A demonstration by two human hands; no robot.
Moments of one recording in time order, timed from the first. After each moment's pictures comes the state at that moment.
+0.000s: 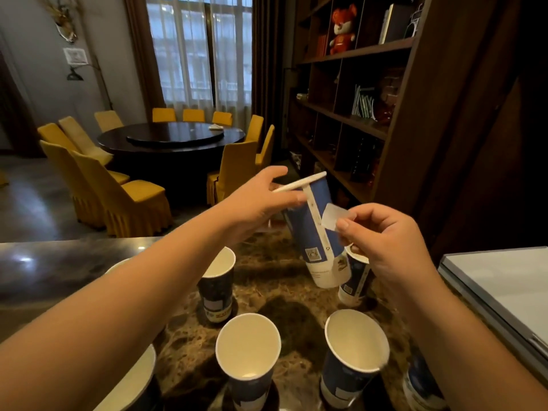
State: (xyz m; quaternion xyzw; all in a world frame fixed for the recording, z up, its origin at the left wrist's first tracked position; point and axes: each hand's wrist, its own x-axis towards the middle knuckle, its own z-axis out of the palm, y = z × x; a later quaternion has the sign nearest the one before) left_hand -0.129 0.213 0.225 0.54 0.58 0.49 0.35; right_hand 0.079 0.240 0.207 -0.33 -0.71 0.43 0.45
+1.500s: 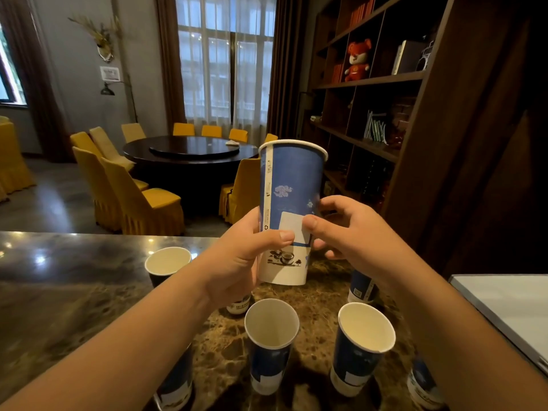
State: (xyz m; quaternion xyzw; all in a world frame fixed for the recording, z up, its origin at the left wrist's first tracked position) left_hand -0.103 0.085 0.203 0.48 0.47 0.61 0.41; right_hand 0.050 0.178 0.242 -0.32 -0.82 0.37 0.28
